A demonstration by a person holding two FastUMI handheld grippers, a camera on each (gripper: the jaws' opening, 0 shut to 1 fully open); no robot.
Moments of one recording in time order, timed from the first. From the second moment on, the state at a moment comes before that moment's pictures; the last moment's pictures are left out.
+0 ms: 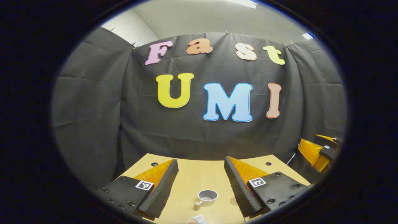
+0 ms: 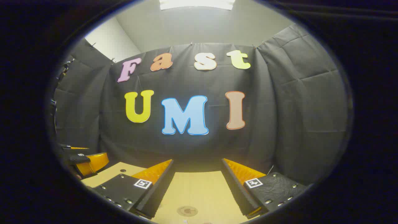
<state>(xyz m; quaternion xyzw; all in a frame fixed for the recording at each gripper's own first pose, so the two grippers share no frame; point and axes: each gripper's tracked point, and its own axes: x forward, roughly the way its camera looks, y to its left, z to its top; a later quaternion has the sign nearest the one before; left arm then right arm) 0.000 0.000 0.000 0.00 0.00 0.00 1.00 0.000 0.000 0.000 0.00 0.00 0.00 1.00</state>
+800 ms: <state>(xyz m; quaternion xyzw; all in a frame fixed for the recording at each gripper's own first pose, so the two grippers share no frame) 0.020 -0.015 -0.024 -0.01 0.04 -0.01 1.00 0.026 0.005 -0.017 0.00 0.04 0.02 1.00</state>
